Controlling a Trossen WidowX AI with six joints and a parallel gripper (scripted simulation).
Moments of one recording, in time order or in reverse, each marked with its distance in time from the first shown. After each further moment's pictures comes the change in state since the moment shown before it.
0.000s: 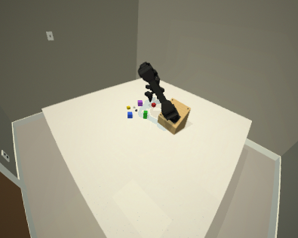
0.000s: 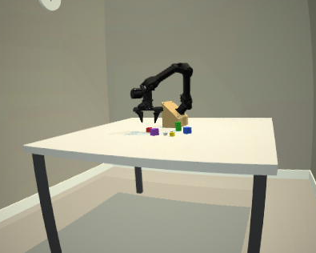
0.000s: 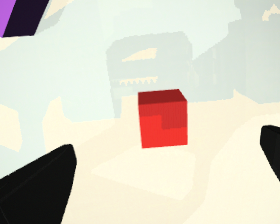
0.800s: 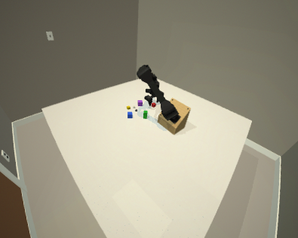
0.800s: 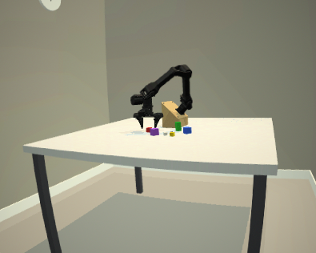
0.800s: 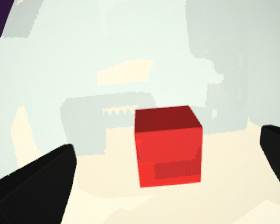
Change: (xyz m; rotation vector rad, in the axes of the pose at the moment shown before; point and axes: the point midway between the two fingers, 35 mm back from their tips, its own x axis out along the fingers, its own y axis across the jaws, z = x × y) arm 0.038 -0.001 -0.001 0.004 0.003 0.005
